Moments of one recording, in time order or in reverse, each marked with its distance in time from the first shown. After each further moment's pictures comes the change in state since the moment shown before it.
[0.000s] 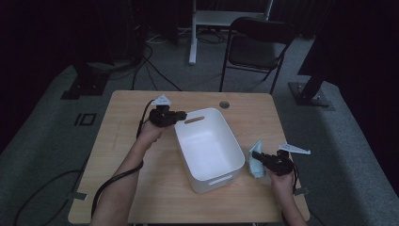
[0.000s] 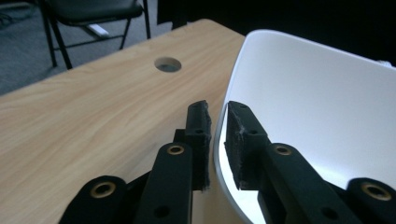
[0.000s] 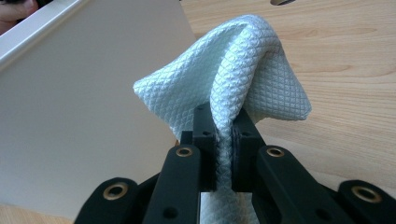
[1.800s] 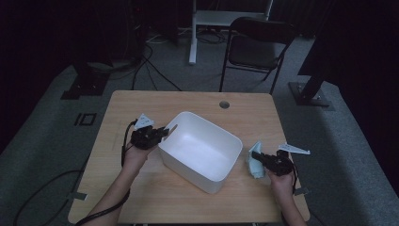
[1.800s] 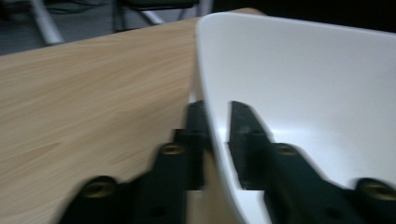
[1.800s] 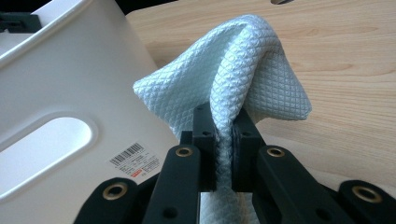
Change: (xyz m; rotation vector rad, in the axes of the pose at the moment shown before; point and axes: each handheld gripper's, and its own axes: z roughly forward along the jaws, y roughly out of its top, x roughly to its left) left arm -0.052 -0.049 -0.070 -0.027 0.260 -0.108; right arm 0.001 0.000 0.001 0.000 -0.003 0.002
